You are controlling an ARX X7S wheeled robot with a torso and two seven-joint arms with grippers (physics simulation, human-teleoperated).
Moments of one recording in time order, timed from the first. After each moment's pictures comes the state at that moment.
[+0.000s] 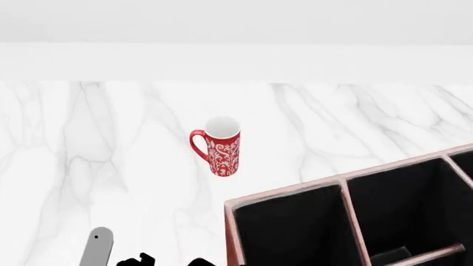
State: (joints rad) left arm 0.41 -0.29 -0.74 0.79 -0.43 -0.37 -0.41; right arm 0.93 0.22 -1.16 0.04 0.49 0.74 -0.65
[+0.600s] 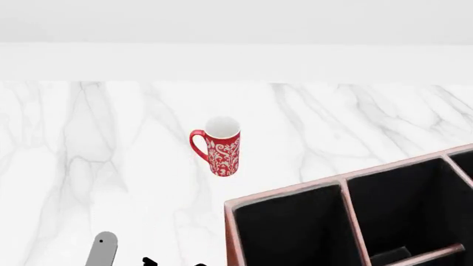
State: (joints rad) left arm 0.42 -0.29 -0.73 0.78 -0.42 -0.36 -0.41; right arm 0.91 0.20 -1.18 0.11 0.49 0.68 -0.64
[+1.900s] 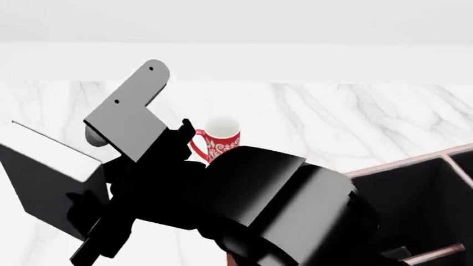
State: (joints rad) left arm 0.43 -0.29 -0.74 0.78 -0.44 -0.33 -0.41; right arm 1.14 0.21 -0.68 -0.13 0.84 1.12 -0.24
